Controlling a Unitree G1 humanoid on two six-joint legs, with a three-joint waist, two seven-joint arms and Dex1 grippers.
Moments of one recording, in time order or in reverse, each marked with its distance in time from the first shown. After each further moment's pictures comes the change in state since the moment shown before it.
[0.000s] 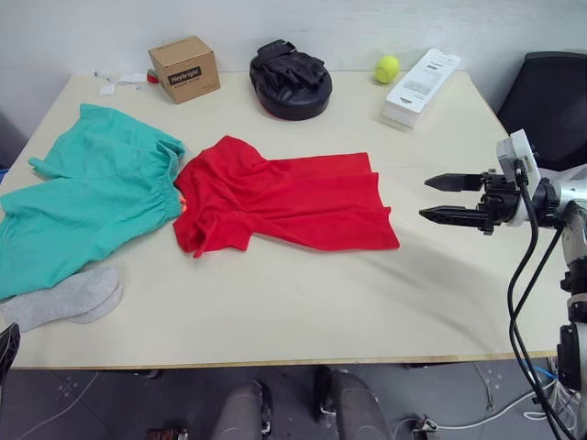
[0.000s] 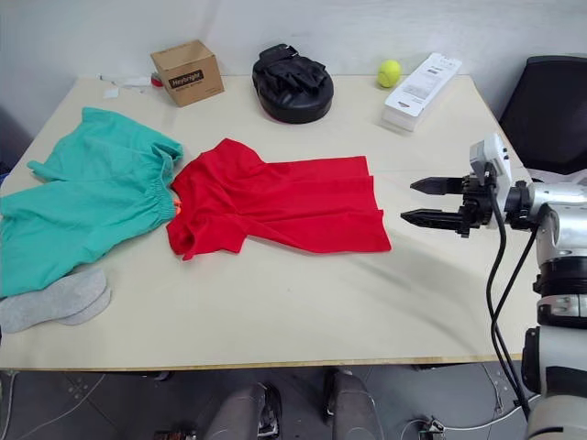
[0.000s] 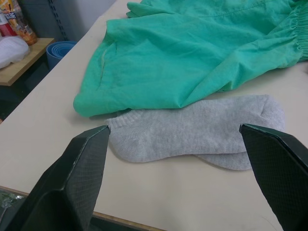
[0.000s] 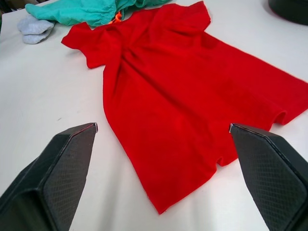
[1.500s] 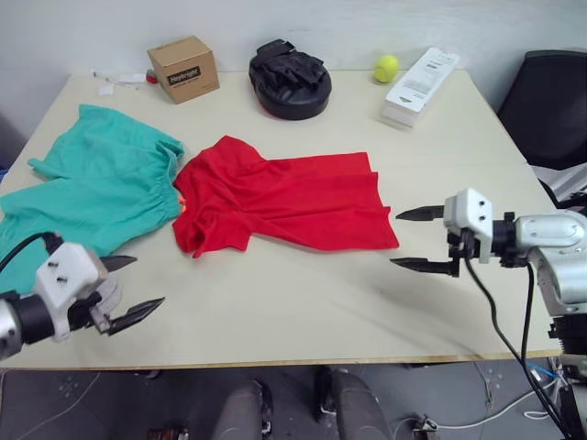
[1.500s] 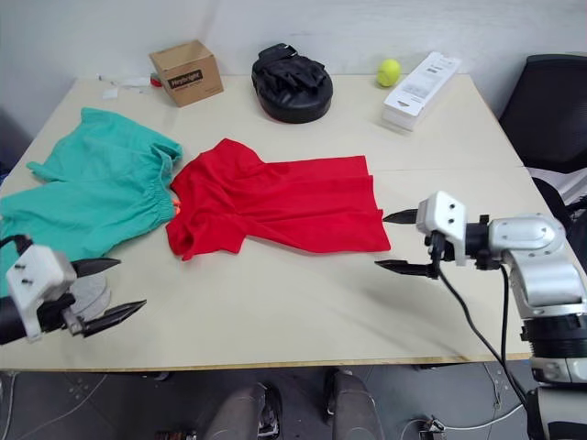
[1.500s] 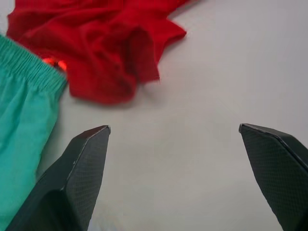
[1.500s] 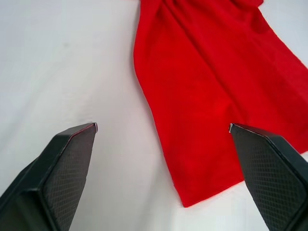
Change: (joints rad) left arm -0.416 0.615 -0.576 -0.001 0.123 0.114 -0.376; right arm 0.392 0.036 0.008 -0.588 -0.141 -0.248 -0.261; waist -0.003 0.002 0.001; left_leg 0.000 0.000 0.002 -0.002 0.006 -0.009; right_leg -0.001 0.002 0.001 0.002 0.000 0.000
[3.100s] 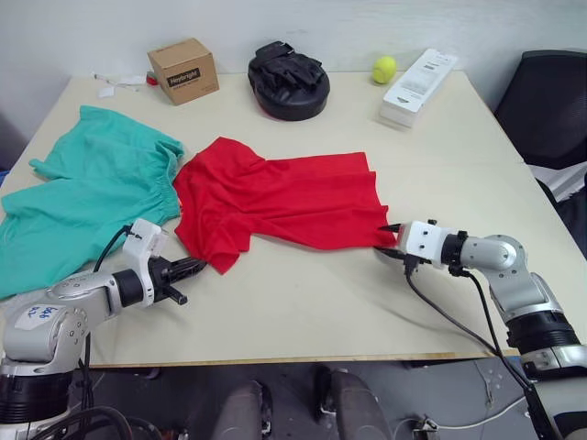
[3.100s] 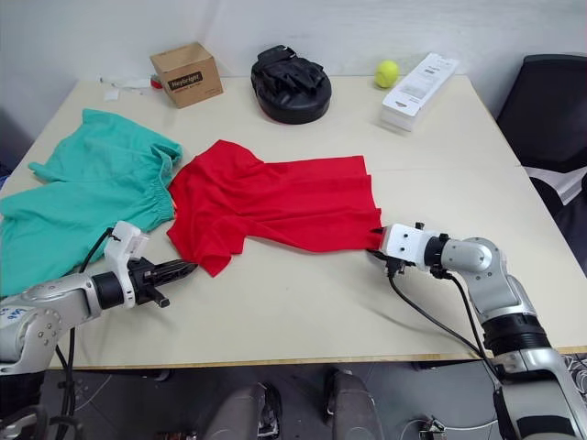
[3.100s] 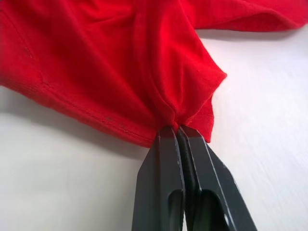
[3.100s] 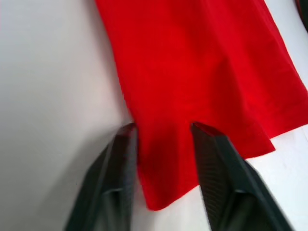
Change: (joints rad) left arm -0.352 -0.269 -0.242 0.138 -0.018 0.398 0.217; right arm -0.114 0.106 0.191 0.398 -0.362 -0.429 -0.335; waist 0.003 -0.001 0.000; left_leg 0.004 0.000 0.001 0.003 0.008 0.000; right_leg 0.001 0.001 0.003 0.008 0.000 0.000
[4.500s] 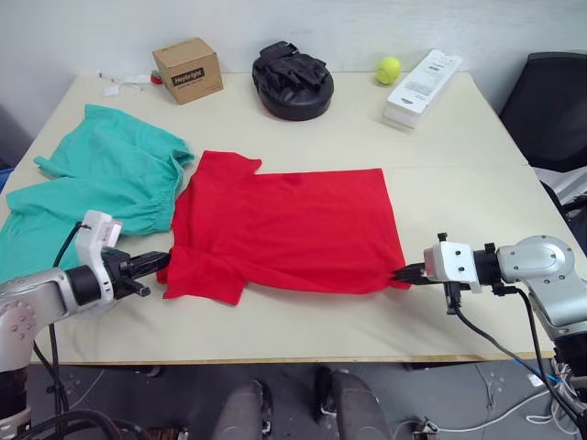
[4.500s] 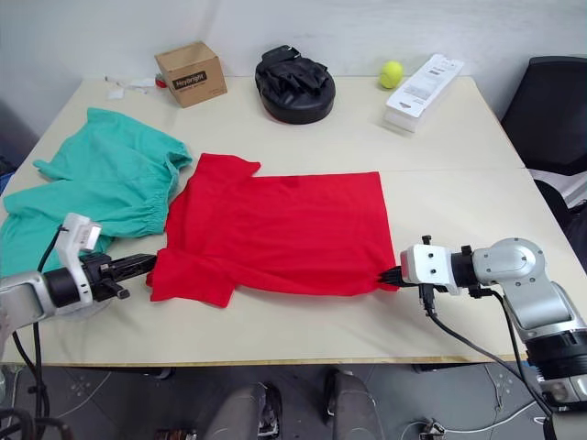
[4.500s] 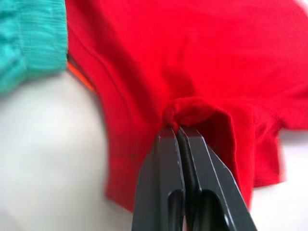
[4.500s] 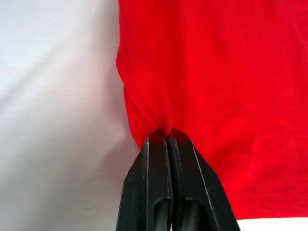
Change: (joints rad) left arm -0.039 0.127 0.054 0.149 -0.031 0.008 -0.058; right arm 0.166 -0.185 -0.043 -0.311 0.308 0.176 0.373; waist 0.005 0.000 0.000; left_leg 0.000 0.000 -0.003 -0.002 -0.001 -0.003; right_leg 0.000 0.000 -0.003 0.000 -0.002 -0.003
